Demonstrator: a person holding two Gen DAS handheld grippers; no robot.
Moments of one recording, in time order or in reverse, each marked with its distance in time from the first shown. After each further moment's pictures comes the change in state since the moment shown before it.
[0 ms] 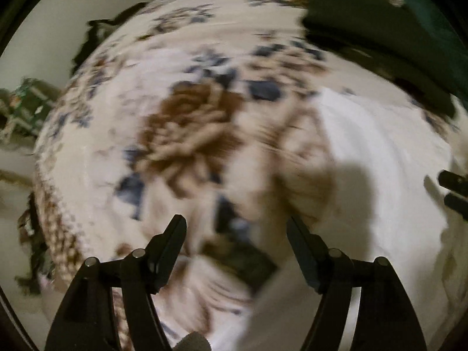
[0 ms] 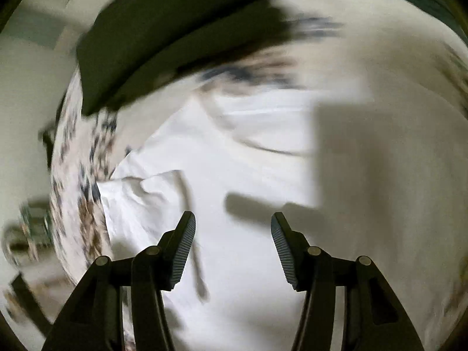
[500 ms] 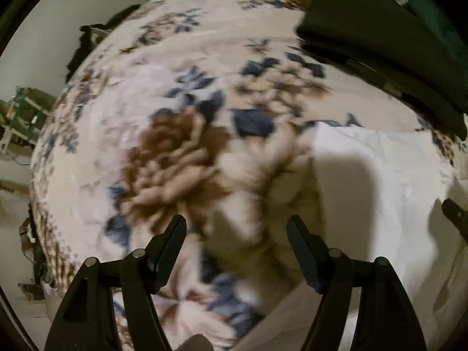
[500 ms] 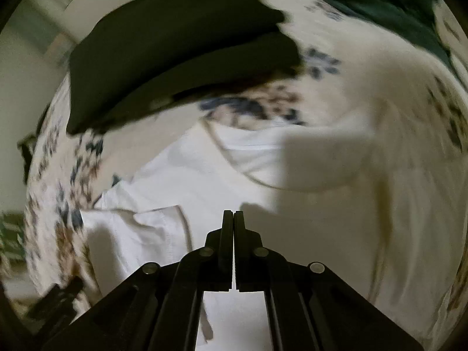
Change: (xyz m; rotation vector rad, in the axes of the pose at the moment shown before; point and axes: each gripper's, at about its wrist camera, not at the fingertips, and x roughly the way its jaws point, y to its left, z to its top) left arm 0.017 -0.028 0.048 0.033 0.029 -0.043; right arm -0.024 -0.007 0.001 0.072 -0.180 -0.113
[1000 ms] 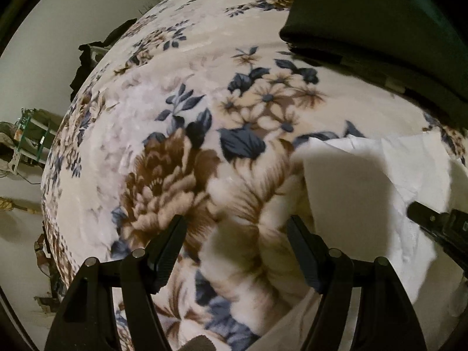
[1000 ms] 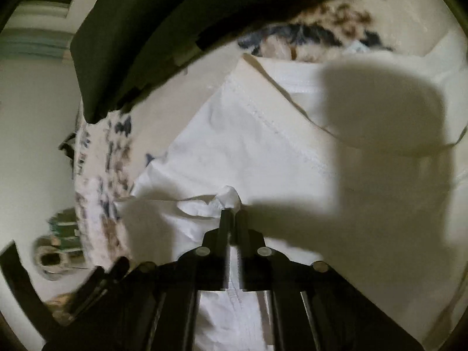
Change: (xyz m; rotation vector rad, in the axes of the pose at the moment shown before) left arm 0.005 -0.018 0.017 0.066 -0.037 0.103; right arm 0.050 0.000 0.003 0.074 0.204 0.262
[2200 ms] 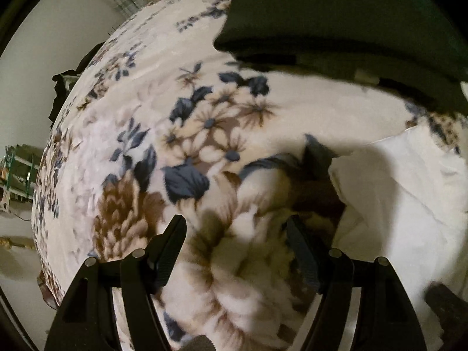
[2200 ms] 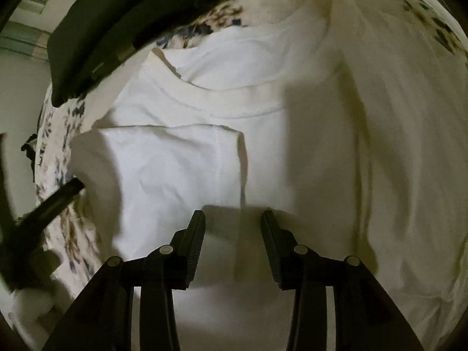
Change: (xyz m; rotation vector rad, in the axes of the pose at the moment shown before) left arm 0.027 -0.051 0.027 0.154 -0.024 -0.052; right arm -0.051 -0.052 -0.056 0.027 -0.018 -0.232
